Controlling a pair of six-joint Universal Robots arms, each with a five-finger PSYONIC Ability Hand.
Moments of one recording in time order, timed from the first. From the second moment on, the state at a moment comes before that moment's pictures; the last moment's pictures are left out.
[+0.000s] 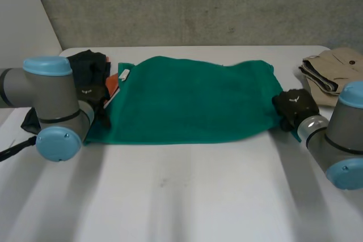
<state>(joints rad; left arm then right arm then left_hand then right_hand) 4.38 -2.33 -1.15 3.06 -1.74 3.25 1.77 -0.95 1.53 -0.29 1.43 2.65 0.38 0.42 0.42 0.43 0.25 1.14 1.18 1.19 1.20 0.99</state>
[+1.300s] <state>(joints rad) 4.53 -2.24 -1.39 3.23 -1.35 3.92 1.76 -1.05 1.57 -0.28 1.45 2.64 1.18 1.19 1.16 1.19 0.99 1.14 1.18 1.19 1.20 0.99</state>
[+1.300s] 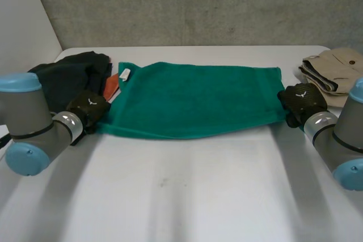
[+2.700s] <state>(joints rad) 4.45 -2.11 -1.09 3.33 -1.54 3.45 1.76 -0.99 1.15 -0.32 1.43 2.66 1.18 1.20 1.19 1.20 0.99 1.14 1.18 1.19 1.20 1.01</state>
